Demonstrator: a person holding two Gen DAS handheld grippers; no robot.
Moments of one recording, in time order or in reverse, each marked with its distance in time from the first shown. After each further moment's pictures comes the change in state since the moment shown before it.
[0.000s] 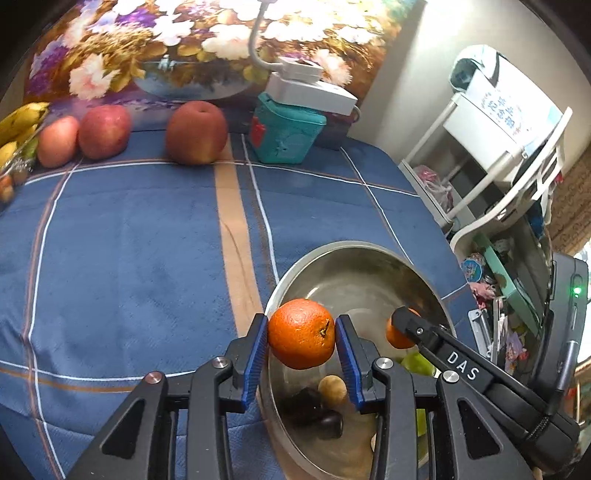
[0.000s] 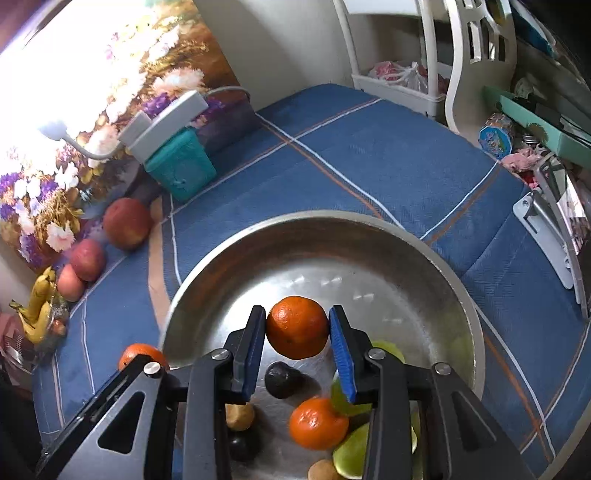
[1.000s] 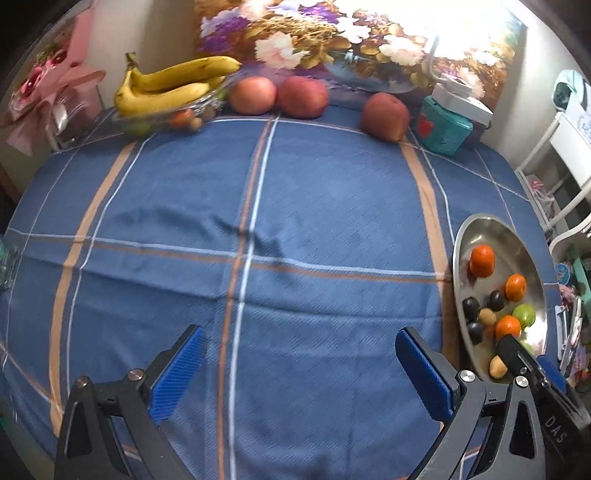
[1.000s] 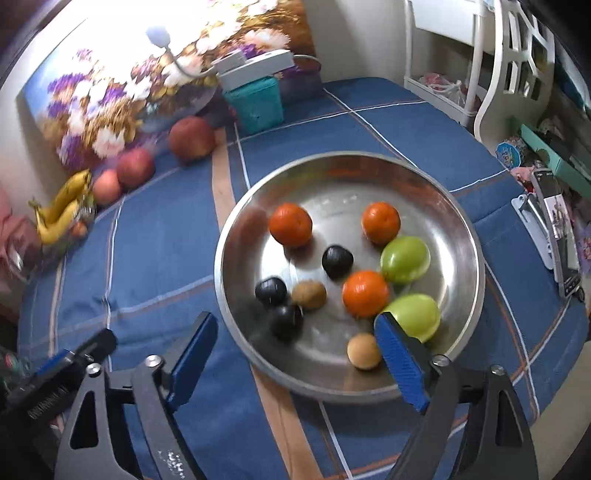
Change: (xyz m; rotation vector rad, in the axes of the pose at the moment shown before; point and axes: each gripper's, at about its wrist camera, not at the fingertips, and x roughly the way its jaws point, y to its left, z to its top) left arm -0.099 0.078 -0.067 -0.181 0.051 0.448; right arm -0.058 0.044 -0.083 -0.248 0.069 -0.011
